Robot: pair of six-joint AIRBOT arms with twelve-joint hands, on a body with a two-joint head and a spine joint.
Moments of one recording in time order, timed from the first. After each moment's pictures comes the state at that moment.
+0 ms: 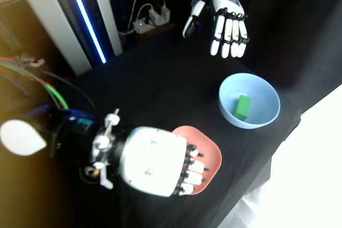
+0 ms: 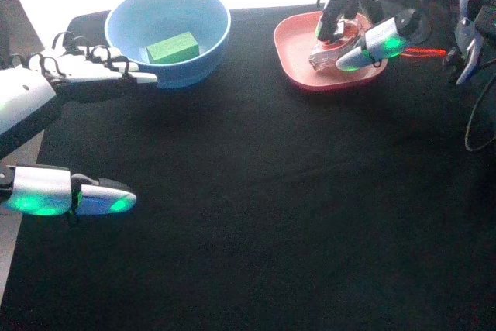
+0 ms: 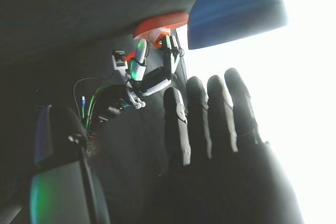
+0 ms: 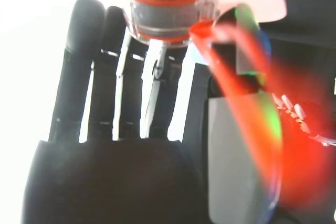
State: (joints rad) left arm 0.93 -0.86 1.04 -0.08 -1.10 0.83; right arm -0.52 -1.43 1.85 -0.64 0.45 -0.08
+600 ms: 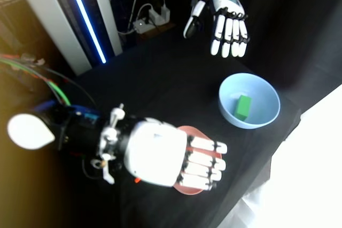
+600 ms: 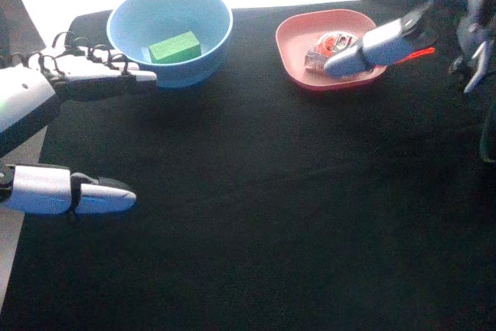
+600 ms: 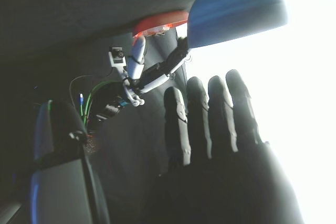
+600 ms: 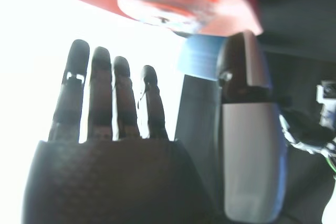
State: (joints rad) left arm 0.93 -0.86 1.04 -0.08 -1.11 0.82; right arm -0.52 -1.29 1.70 -0.56 0.51 -0.09
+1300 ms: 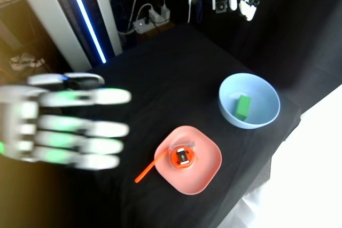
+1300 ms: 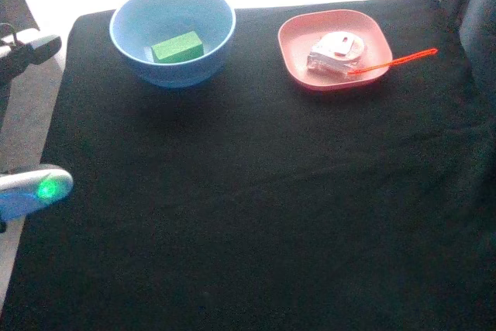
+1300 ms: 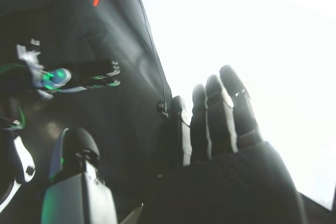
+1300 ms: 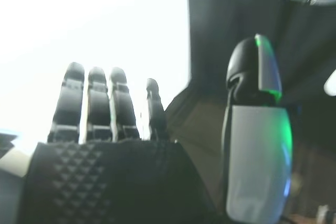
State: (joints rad) left arm 1.26 -0.80 0.89 -0.30 -1.61 0.81; right arm -1.27 -0.93 1.14 0.38 1.58 -0.21
